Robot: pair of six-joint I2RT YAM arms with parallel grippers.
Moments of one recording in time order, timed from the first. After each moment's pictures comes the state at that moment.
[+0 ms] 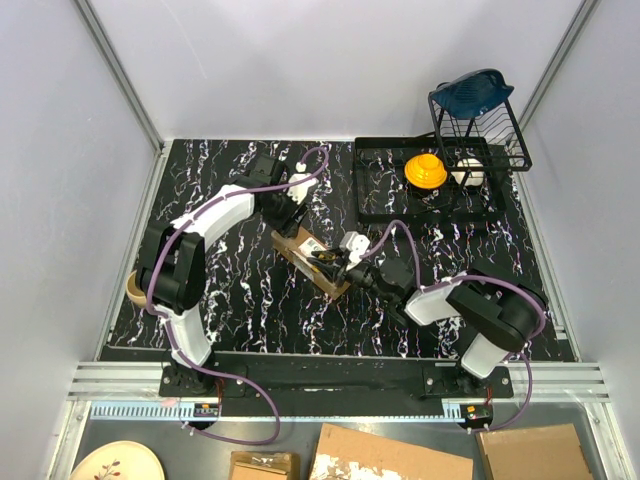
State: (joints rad) left arm -0.39 1.85 1.41 -0.64 0.28 0.37; right arm 0.88 1.67 0.47 1.36 -0.19 0.00
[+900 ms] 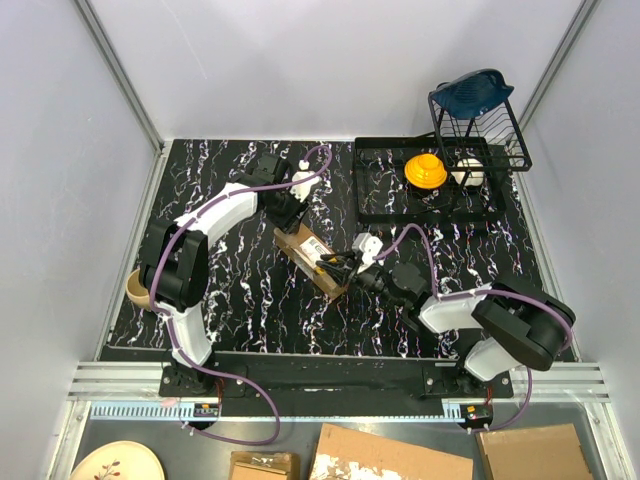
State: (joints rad) left arm -0.40 1.88 1.44 -0.63 0.26 0.37; right arm 0.87 1.49 0.37 1.27 -0.17 0.06
